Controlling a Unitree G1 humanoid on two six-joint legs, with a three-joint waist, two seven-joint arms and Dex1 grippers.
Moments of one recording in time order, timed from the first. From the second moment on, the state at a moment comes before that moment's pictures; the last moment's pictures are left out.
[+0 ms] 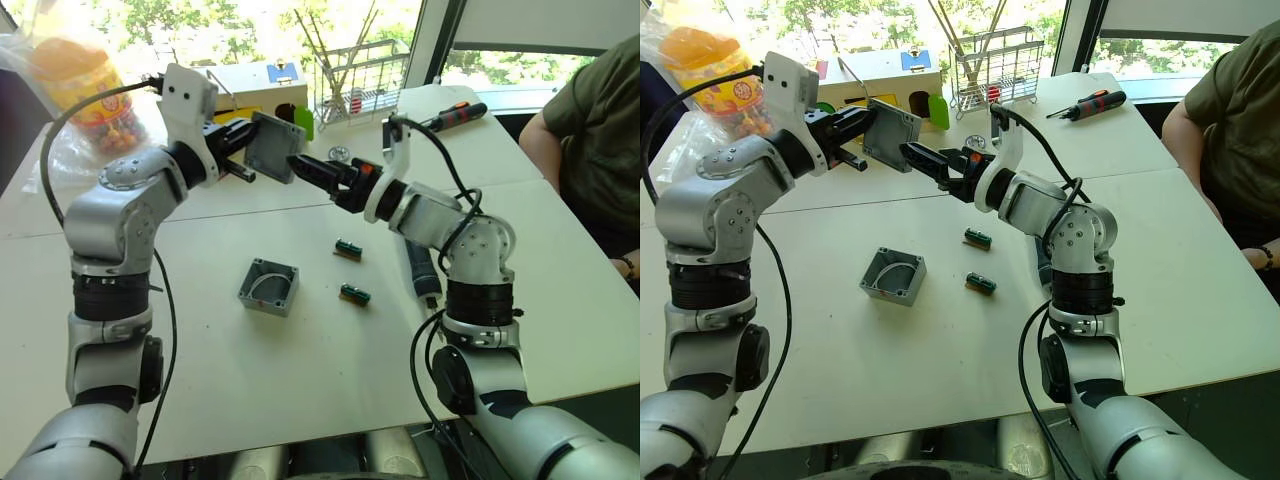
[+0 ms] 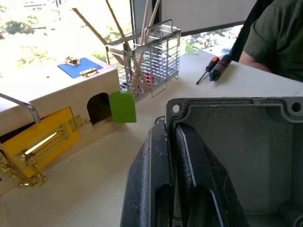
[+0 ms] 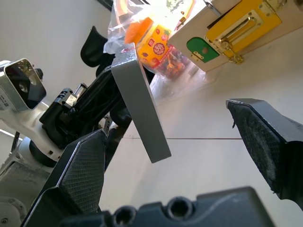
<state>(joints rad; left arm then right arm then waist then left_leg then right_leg) -0.83 0.49 0.12 -0.09 -0.43 0.83 -0.45 -0.84 -0.10 -0.17 -0.04 0.87 1.04 0.18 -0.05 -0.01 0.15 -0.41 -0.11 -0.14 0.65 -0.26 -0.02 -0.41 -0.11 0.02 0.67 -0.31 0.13</state>
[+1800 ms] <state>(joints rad) -0.60 0.76 0.35 -0.06 -0.78 1.01 -0.72 -0.63 -0.57 0.48 0.01 -0.27 -0.50 0.49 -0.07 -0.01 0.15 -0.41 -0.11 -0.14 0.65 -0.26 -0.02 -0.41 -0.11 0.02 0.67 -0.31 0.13</state>
